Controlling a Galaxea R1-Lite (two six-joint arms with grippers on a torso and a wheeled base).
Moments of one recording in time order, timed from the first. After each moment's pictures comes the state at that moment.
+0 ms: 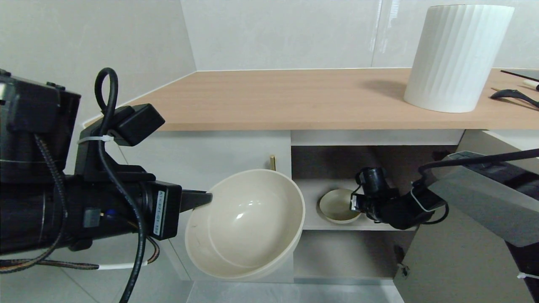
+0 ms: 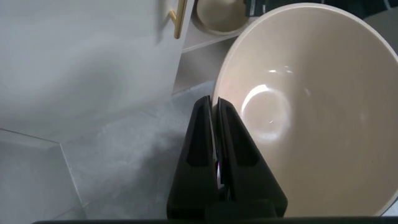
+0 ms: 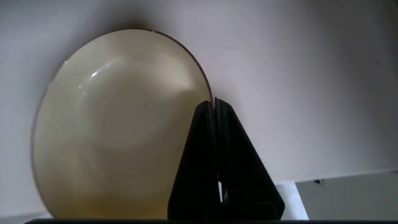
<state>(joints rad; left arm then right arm) -0.58 1.35 -1.01 0.22 -0.05 -0.24 0.35 2.43 -1.30 -0.47 -0.39 0.37</state>
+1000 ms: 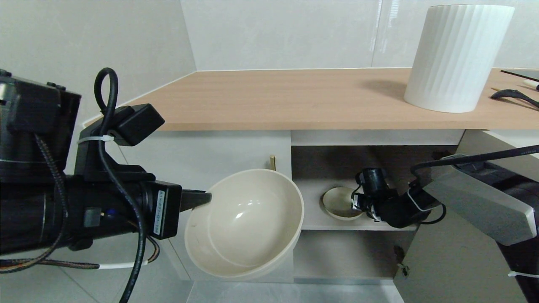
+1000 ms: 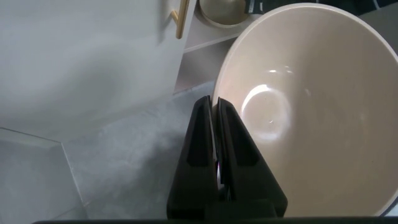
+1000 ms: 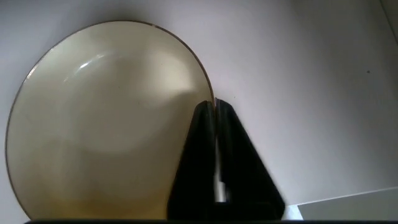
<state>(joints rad) -0.58 1.35 -1.01 0.22 -0.04 -0.24 0.33 2.47 -1.35 -0.47 -0.42 0.37</state>
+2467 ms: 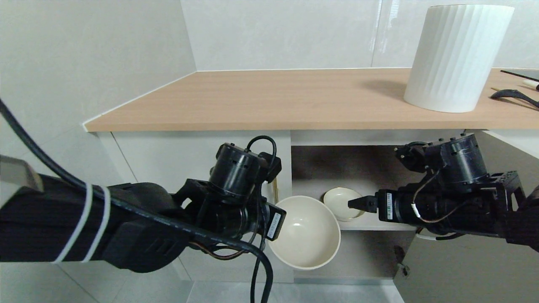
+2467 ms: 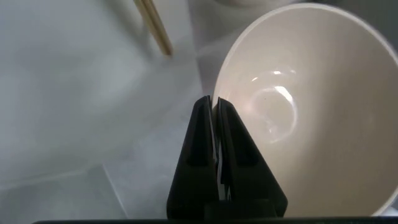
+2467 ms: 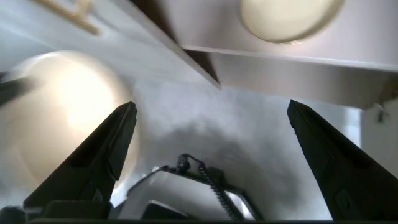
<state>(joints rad) -0.73 1.87 -1.04 -0.17 0.21 -0.08 0.53 1.65 -0.86 -0.20 -0.01 0.44</state>
